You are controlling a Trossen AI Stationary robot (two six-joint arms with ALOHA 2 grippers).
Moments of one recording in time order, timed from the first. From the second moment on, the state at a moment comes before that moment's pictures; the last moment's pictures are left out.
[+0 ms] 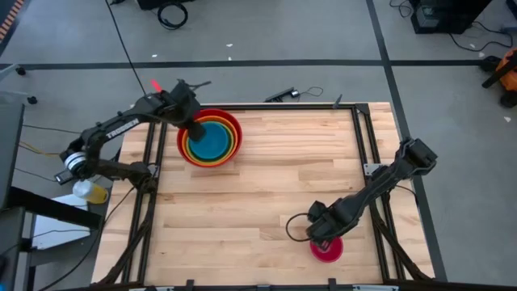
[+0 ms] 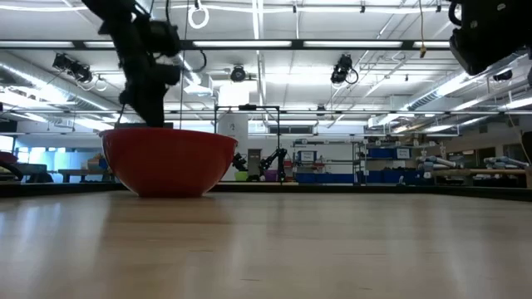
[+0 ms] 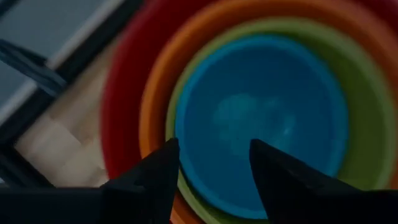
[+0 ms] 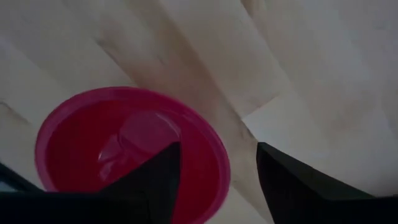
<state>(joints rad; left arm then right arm) 0.79 1.23 1.03 -0.91 0.02 0.03 0.61 1.67 1.13 -1.04 -0.12 1.29</state>
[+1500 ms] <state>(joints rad) 0.71 0.91 1.19 -1.18 0.10 -0.31 -0.18 1.68 1.46 -0.77 -0.03 0.51</state>
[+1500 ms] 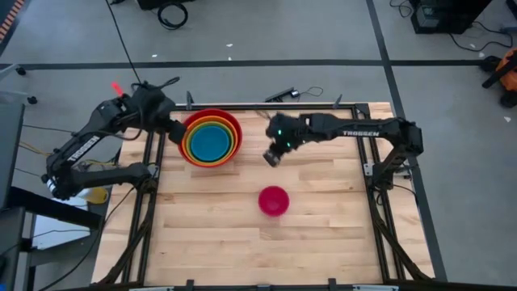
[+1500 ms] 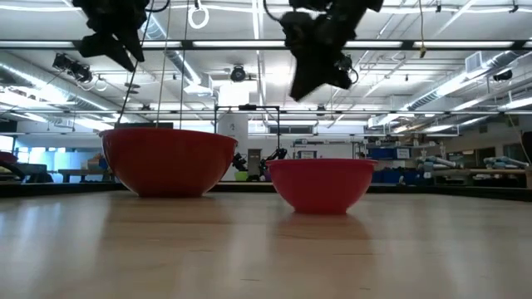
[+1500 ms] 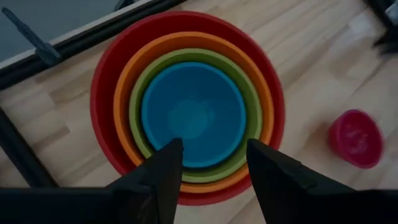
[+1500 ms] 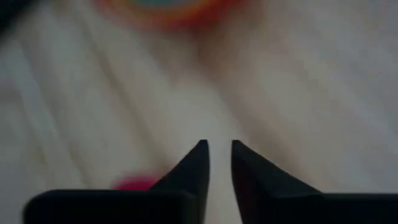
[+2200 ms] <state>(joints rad) 0.42 0.90 1.19 -0.98 0.00 -0.51 -0.03 1.68 1.01 -0.44 -0.33 0.72</state>
